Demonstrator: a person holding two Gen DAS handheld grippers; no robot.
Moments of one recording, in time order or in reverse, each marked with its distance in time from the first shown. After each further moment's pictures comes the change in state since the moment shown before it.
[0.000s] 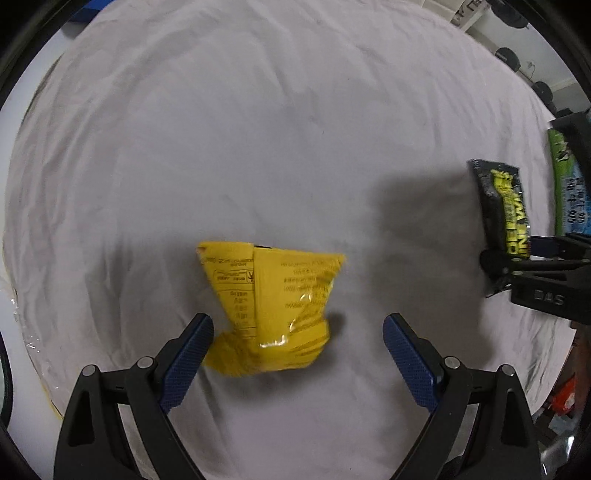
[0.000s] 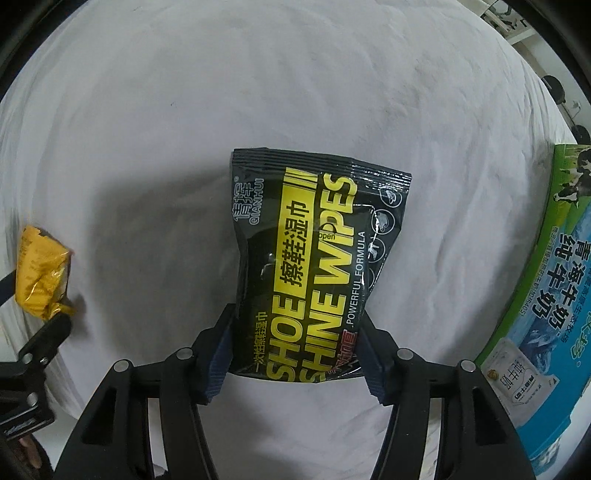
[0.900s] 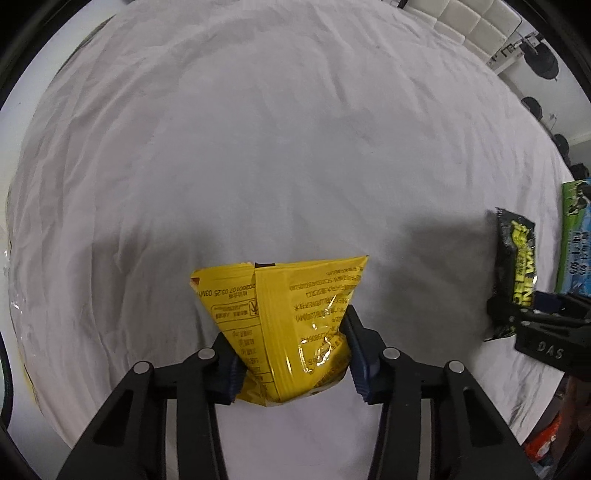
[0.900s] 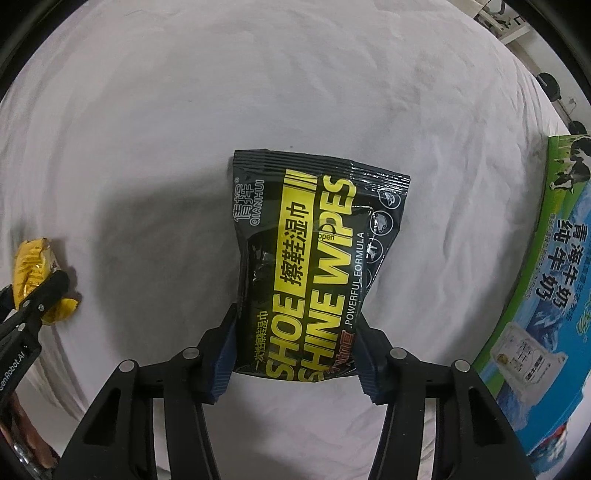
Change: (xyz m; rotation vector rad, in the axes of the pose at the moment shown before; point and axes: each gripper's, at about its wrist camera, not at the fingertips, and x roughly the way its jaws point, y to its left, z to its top) left arm -0.009 0.056 -0.011 -0.173 -0.094 -0.023; right arm -0.009 0.003 -0.026 0.016 -0.032 0.008
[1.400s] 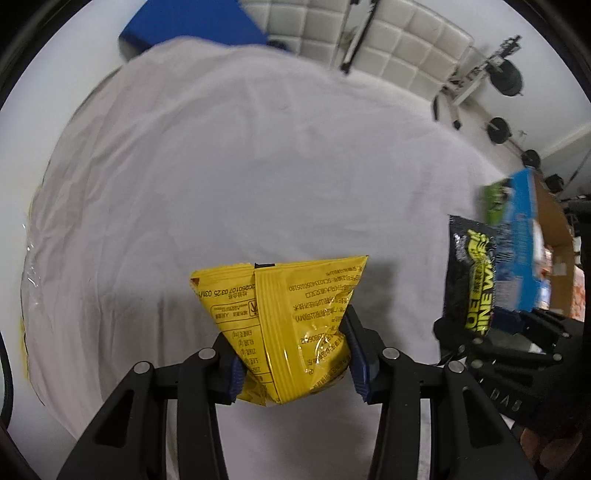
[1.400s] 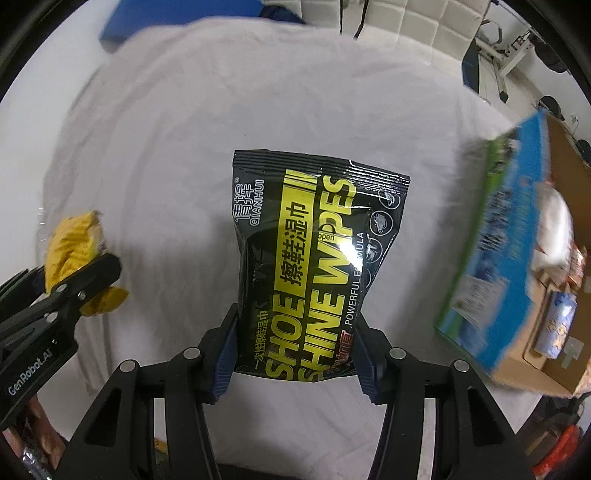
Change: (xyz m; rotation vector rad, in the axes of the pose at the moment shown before) left arm -0.108 -0.067 -0.044 0.033 -0.171 -0.076; right arm -0.092 -0.039 -0.097 -0.051 -0.201 0.097
